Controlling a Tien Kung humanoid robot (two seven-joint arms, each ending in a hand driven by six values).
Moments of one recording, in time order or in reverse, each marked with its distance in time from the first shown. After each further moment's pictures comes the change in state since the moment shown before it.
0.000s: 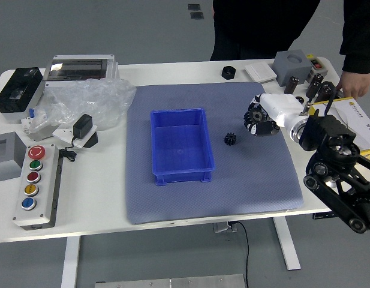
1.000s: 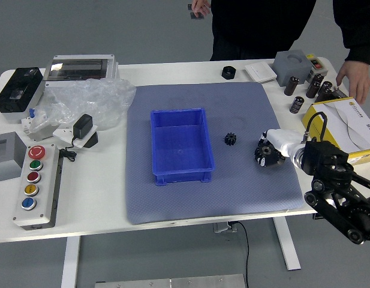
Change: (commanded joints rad) left arm 0.001 -0.004 0.006 0.000 -0.001 -0.001 0.001; right arm -0.068 -0.024 -0.083 -0.202 0.044 0.010 0.029
